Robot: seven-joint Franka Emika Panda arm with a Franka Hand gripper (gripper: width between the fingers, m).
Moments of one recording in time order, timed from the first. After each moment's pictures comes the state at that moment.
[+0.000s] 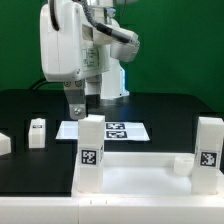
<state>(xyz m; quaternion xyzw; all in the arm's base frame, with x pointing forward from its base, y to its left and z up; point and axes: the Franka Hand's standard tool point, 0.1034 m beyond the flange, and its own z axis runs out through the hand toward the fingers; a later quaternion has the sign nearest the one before) 0.638 -0.056 0.140 -0.63 0.78 -0.02 0.08</state>
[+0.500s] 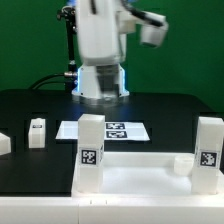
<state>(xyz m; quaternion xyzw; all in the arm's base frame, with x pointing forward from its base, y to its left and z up) 0.626 0.004 0.153 -0.69 0.72 -0.01 0.08</state>
